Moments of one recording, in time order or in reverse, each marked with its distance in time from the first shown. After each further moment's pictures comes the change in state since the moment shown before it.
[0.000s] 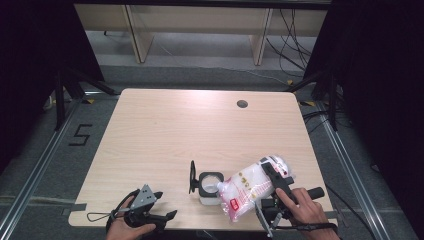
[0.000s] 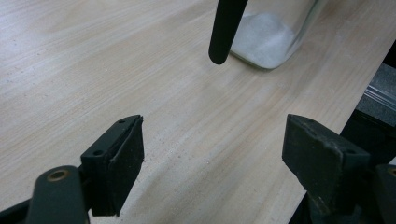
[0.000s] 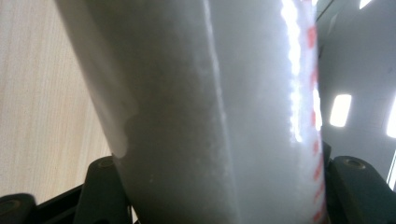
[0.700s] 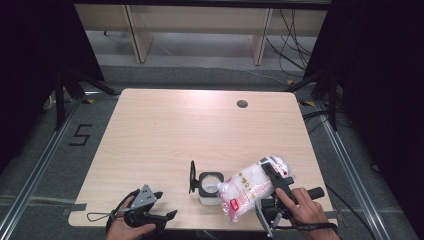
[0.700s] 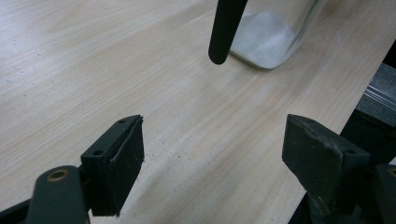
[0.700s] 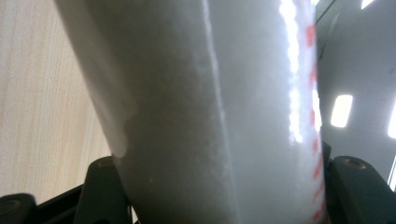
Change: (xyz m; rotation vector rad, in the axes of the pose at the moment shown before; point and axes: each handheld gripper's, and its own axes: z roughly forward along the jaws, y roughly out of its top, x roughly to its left) left arm 0.000 0.000 -0.001 0.009 0.001 0.006; right arm 0.004 -0.001 0.001 -0.001 0.003 0.023
